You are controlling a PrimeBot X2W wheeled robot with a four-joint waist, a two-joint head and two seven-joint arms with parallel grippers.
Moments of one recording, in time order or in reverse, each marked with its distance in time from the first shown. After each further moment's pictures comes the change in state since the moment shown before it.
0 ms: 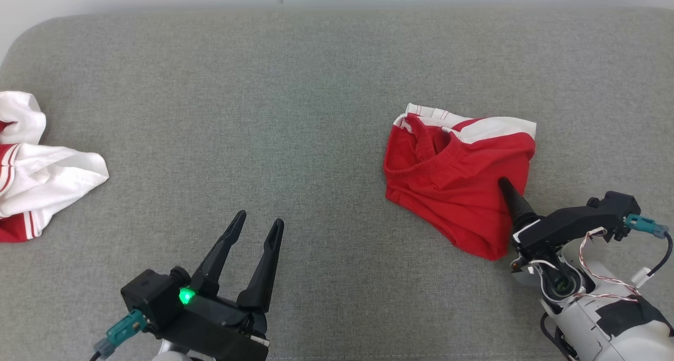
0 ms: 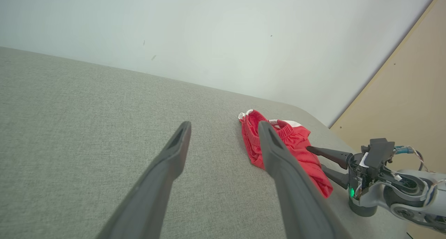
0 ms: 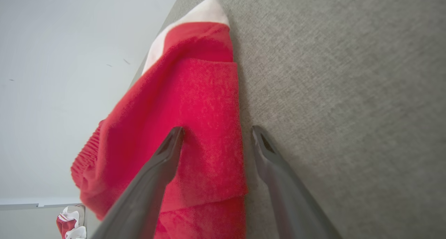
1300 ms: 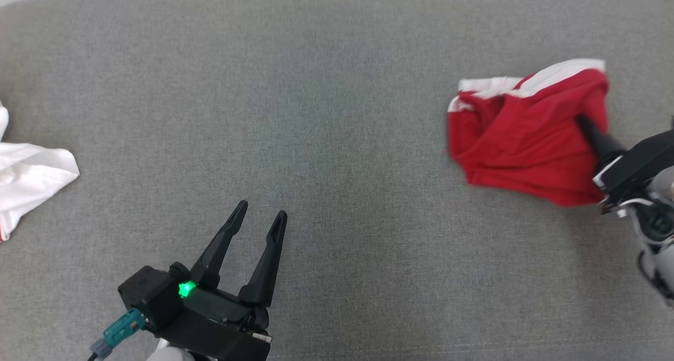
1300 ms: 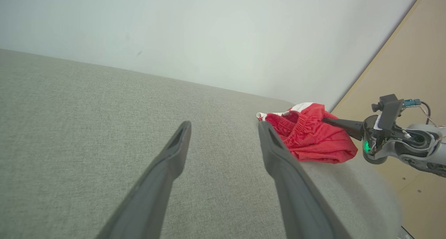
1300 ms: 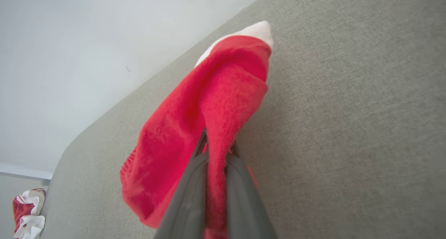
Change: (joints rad) left arm -0.004 -0.002 0.009 -0.048 0.036 -0.001 0.000; right arm -0.152 -0.279 0.067 -0.112 -0.081 0.042 0.150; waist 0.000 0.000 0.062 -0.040
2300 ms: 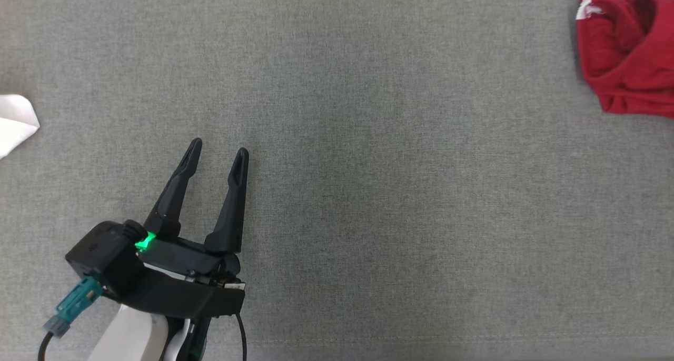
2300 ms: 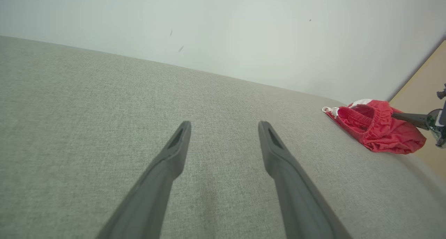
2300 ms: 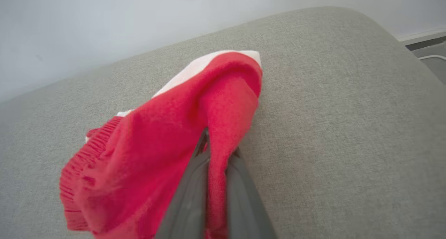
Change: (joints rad) left arm -0.098 0.011 0.092 -0.064 0.061 0.054 -0.004; right arm -0.173 -0.309 0.023 -0.061 -0.116 0.000 0.026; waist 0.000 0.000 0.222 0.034
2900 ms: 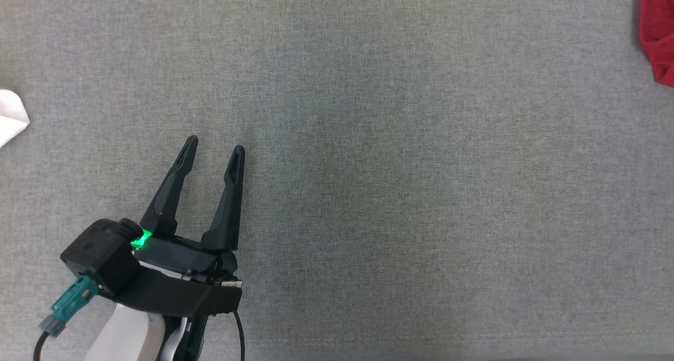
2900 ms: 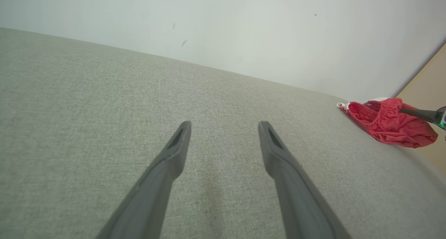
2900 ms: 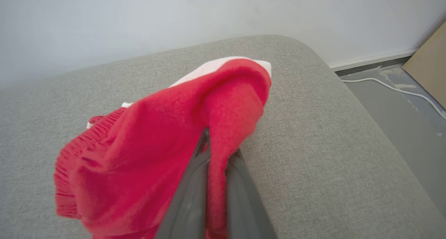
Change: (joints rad) left arm 0.000 -0.005 0.016 -0.001 0.007 -0.010 0.000; right arm -0.061 -0.040 -0.005 0.116 -0.083 -0.015 -0.066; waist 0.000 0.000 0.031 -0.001
